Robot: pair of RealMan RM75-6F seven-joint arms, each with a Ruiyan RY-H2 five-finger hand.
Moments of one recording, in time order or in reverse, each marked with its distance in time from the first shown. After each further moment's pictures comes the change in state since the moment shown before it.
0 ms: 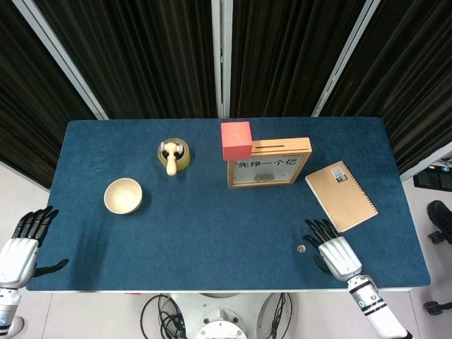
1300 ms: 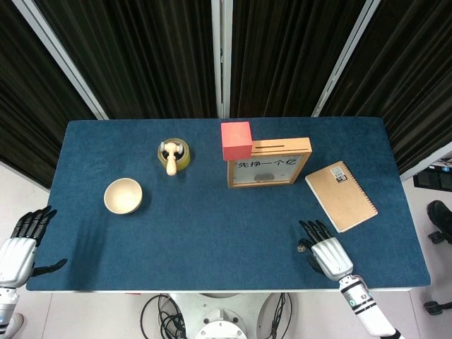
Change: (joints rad) left arm -0.004 -0.007 0.001 0.040 -0.001 -0.009 -0.058; right arm -0.031 -0.074 0.059 0.060 -0.026 -0.060 -0.004
